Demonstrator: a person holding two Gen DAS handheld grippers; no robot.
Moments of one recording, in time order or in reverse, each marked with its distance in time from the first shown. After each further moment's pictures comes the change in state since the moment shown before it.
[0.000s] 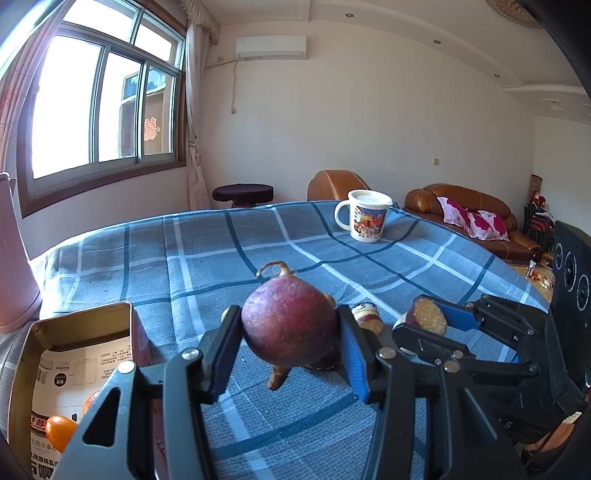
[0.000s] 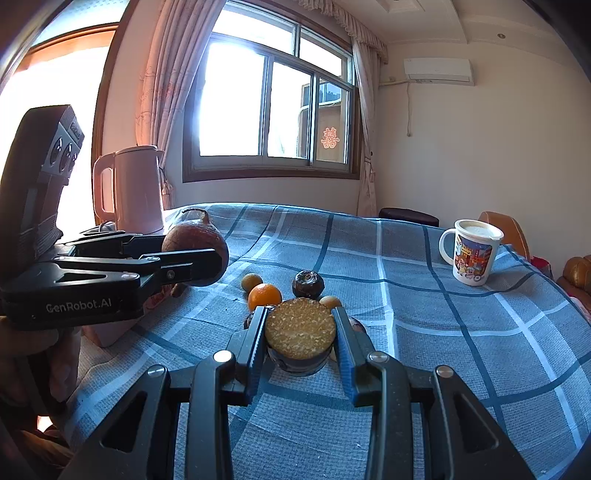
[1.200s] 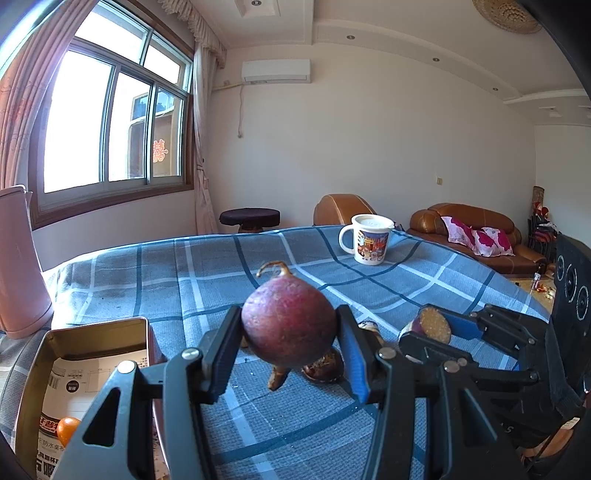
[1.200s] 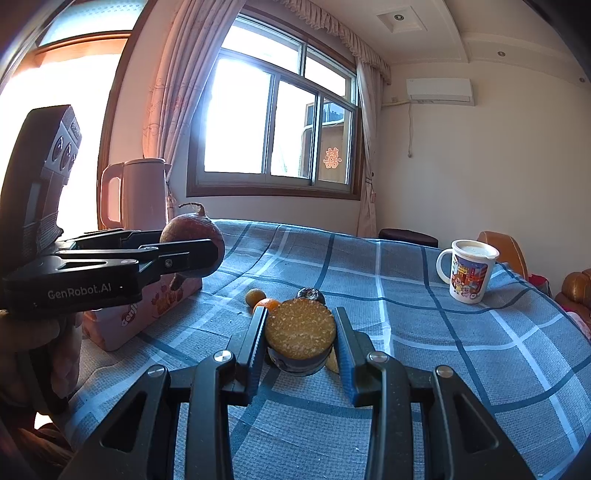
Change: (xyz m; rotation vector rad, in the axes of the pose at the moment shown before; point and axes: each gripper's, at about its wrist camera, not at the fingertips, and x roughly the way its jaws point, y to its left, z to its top) left arm -0.020 0.001 -0.003 0.002 -0.106 0.028; right arm -0.012 0.004 -0.003 -0.029 -0.085 -0.003
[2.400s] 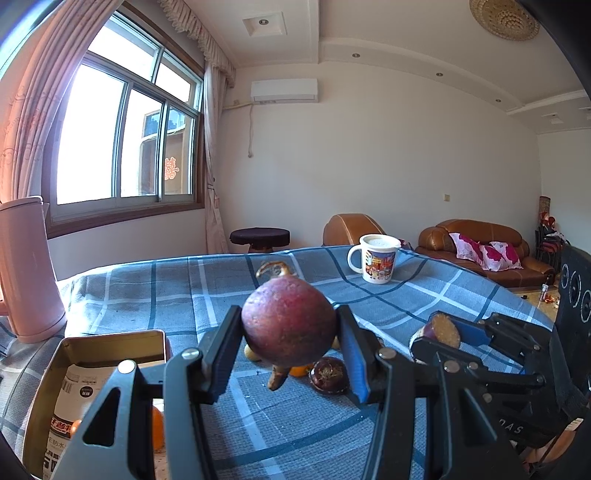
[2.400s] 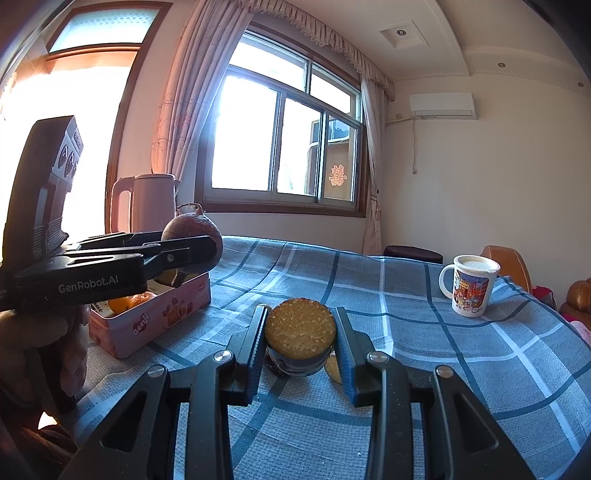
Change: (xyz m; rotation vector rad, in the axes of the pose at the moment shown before) left arm -0.017 0.003 0.000 -0.006 -0.085 0.041; right arm -0.010 0.000 0.001 0.001 -0.069 0.025
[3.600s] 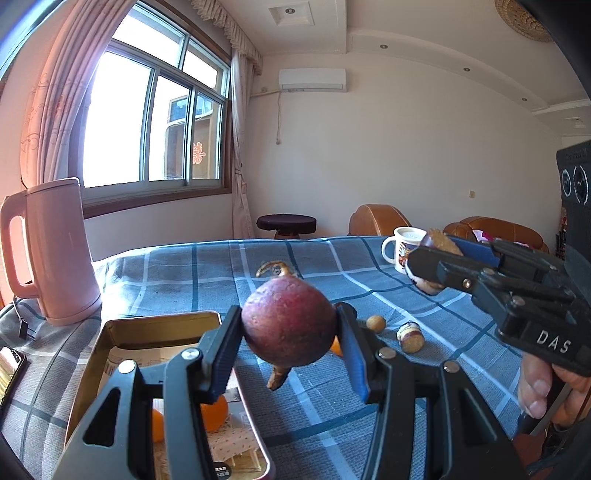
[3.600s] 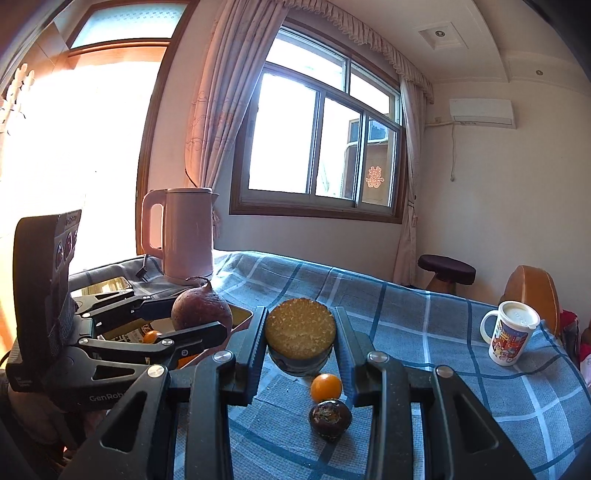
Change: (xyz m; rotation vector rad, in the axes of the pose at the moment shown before) left arm -0.020 0.038 -0.003 -0.045 0.055 0.103; right arm 0.026 0.037 0.071 -0.069 0.015 0.143
